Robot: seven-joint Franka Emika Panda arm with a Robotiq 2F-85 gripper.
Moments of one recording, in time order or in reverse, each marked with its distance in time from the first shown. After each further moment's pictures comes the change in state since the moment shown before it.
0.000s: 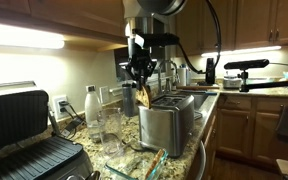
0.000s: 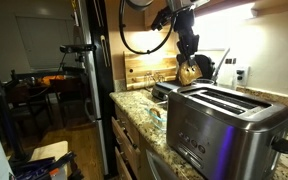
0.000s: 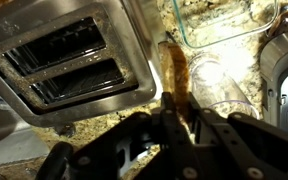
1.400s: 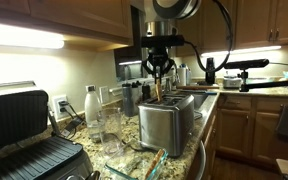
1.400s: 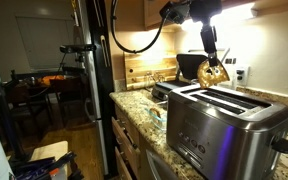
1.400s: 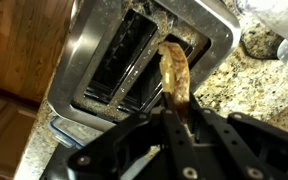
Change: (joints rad) arm -0.123 -0.041 -0.054 -0.033 -0.005 0.003 0.493
